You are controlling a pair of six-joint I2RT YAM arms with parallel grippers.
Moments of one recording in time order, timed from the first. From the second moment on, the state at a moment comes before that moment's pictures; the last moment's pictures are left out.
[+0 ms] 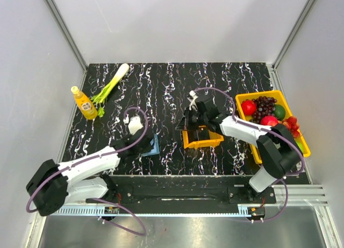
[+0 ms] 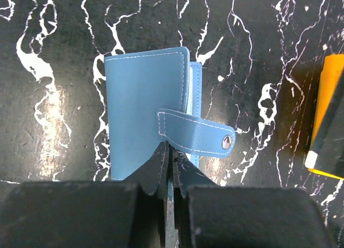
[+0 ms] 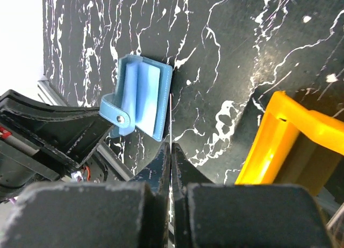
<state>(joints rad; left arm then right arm) -0.83 1.13 0.55 -0.34 -0.46 -0.94 0.63 1.60 0.95 -0.02 -0.39 0.67</state>
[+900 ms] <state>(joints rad) -0.80 1.12 0.36 0.17 -0.23 -1.01 0.67 1.59 0.97 -0.05 -0.24 0.69</state>
